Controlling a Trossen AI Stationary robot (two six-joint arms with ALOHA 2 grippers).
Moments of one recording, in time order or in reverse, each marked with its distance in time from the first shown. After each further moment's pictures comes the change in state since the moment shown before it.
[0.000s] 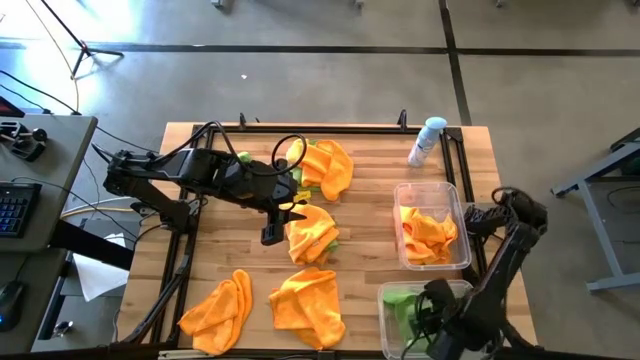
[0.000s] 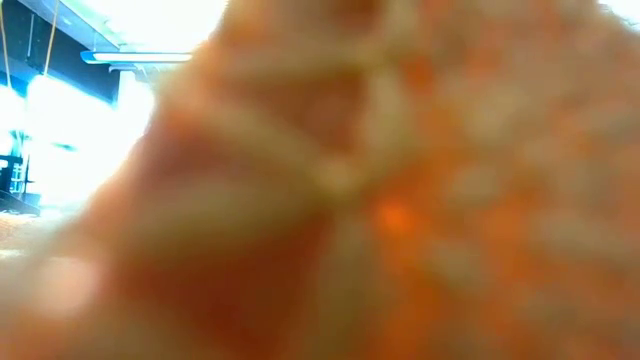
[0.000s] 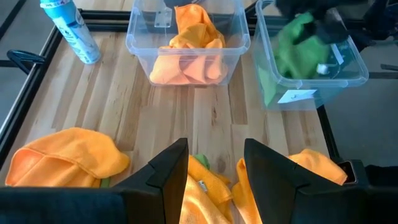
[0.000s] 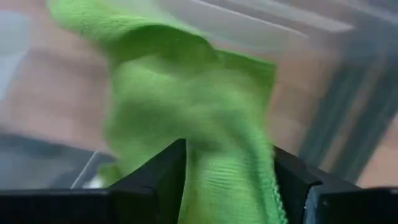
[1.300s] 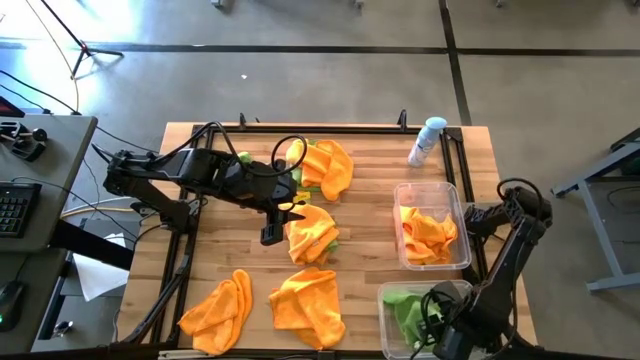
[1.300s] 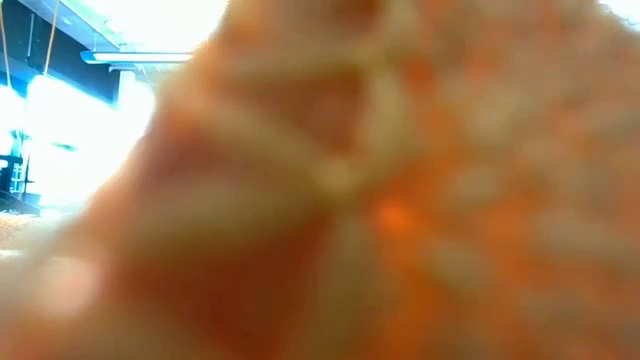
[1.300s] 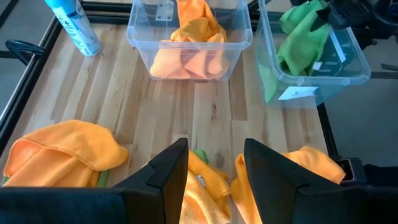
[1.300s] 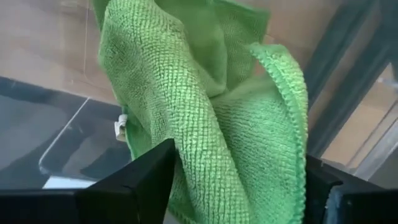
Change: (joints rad) left arm 0.000 0.000 0.000 -0.020 0.000 -0.026; right arm -0.004 -0.064 0.005 0.028 -0.139 -0.020
